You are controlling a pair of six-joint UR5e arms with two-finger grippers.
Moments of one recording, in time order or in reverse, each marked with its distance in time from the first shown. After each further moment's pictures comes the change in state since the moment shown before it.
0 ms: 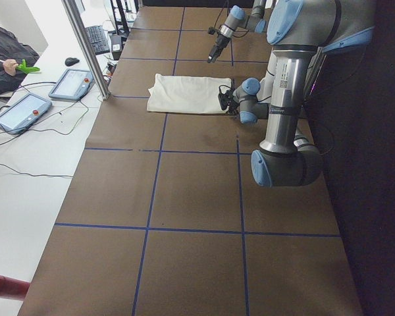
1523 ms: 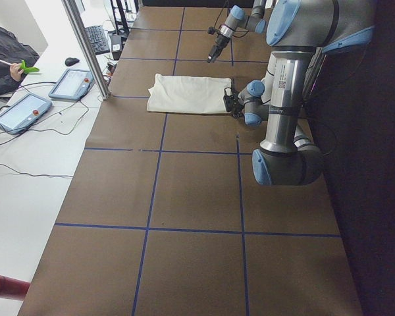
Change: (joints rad) left arm 0.048 -0.011 0.020 0.001 0.032 0.015; right arm 0.000 0.000 0.000 0.000 -0.008 0.000
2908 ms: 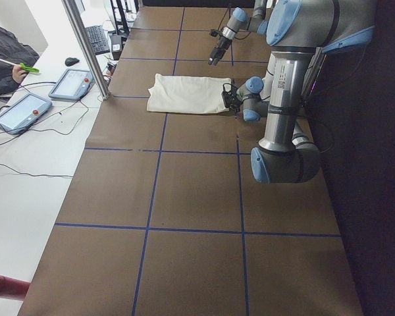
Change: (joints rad) left arm -0.012 -0.034 0.002 0.000 0.010 0.001; right arm -0.048 0.033 -0.006 -0.022 -0.036 0.155
